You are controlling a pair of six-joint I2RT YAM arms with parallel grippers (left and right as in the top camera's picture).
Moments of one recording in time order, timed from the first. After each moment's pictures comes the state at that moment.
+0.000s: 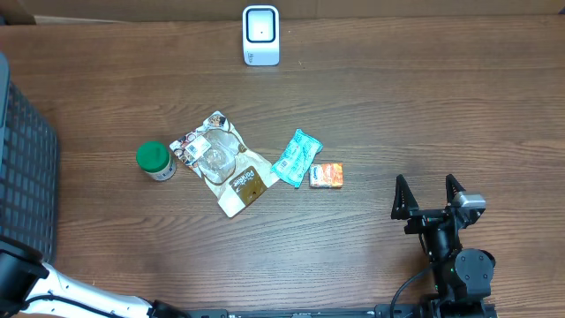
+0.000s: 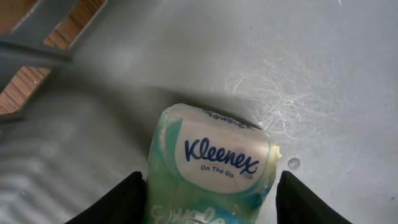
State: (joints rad) left arm 1.09 2.21 1.80 -0.91 0.05 0.18; right arm 0.05 0.01 0.02 -0.03 -0.03 0.22
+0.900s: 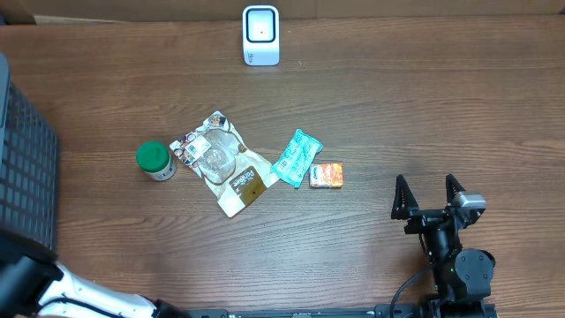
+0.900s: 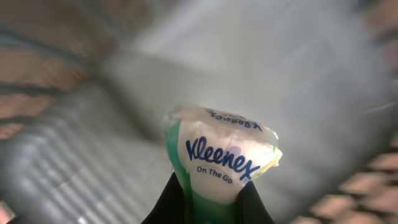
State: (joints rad) left arm 1.01 2.04 1.99 -1.09 0.07 -0.10; right arm 0.05 0.01 0.02 -0.03 -0.03 0.22
